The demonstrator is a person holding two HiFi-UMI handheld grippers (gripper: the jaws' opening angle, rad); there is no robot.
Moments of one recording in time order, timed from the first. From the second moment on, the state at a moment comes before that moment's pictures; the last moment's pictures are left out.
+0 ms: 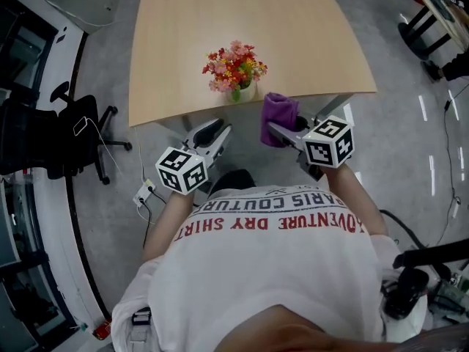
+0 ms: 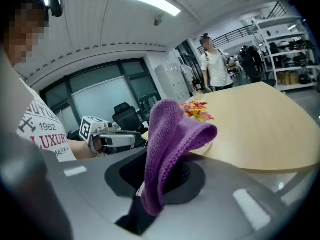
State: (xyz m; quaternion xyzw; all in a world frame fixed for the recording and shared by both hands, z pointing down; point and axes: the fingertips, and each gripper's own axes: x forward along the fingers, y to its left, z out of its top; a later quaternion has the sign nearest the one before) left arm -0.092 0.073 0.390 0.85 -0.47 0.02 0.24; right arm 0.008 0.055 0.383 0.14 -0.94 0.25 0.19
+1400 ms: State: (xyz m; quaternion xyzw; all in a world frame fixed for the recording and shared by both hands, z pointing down) left arm 0.022 0.452 0.242 0.90 -0.42 0.08 0.13; right arm 0.075 0.448 0.277 0.16 -0.96 0.15 0.17
